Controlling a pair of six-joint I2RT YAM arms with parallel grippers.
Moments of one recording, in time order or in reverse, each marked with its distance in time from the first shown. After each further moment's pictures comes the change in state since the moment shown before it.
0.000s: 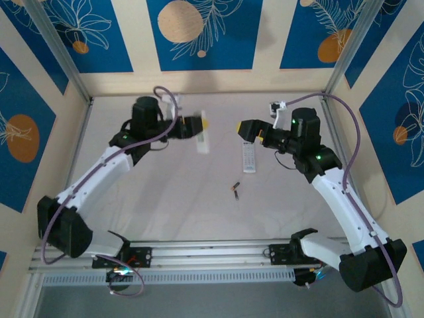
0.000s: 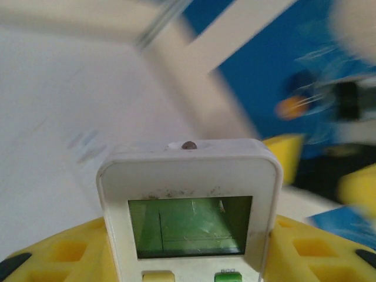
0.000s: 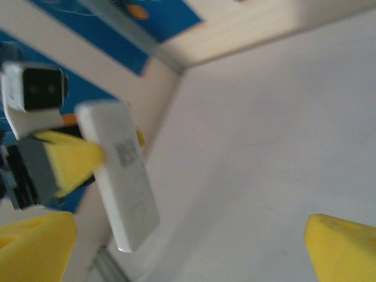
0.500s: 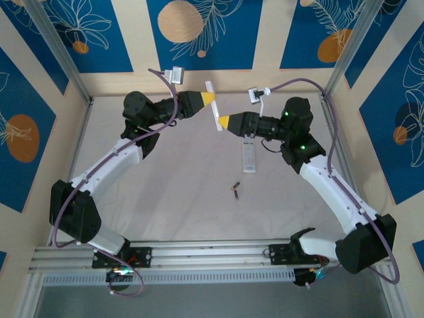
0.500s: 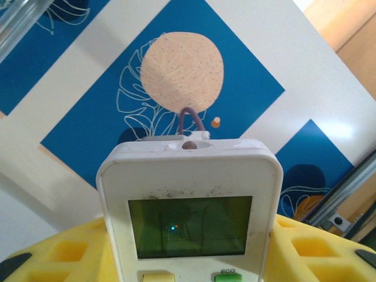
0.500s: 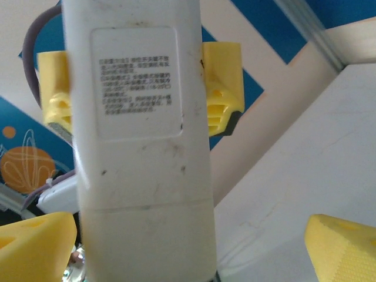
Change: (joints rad) left arm -0.023 0.141 0.048 0.800 0.249 -0.541; right arm 0.091 0.158 0.049 0.467 -0.348 0.182
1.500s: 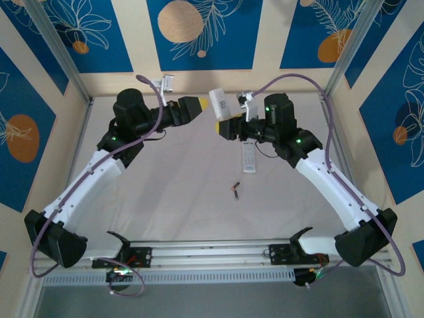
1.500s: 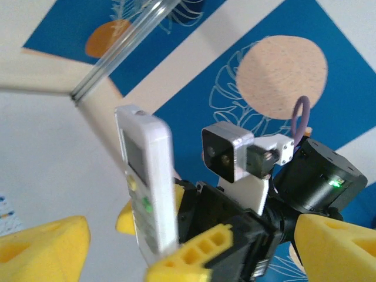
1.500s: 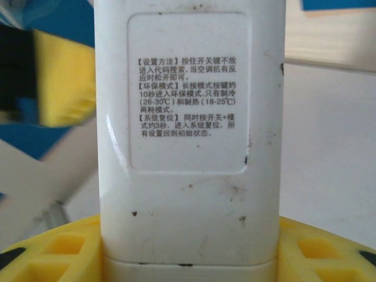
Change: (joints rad) left arm -0.012 -0.206 0.047 -0.768 -0.285 0.332; right arm 0.117 0.053 0.185 -0.584 0.512 -0.554
